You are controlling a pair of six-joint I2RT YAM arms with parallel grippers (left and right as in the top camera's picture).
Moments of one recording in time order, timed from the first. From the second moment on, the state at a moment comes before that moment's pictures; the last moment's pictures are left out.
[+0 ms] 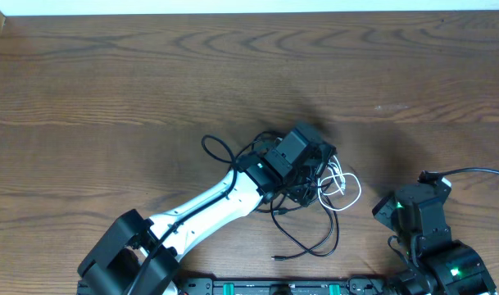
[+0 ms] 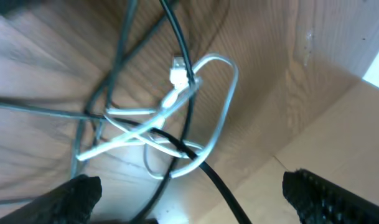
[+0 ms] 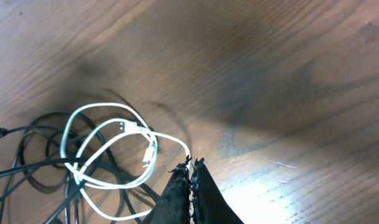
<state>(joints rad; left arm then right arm) -0.85 1.64 1.03 -0.27 0.24 -1.89 0.34 0.58 0.55 -0.88 0.25 0.89</state>
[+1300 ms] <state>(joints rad) -0.49 1.62 1.03 -0.63 0.66 -0.66 0.34 0.58 0.55 -0.95 0.24 0.89</state>
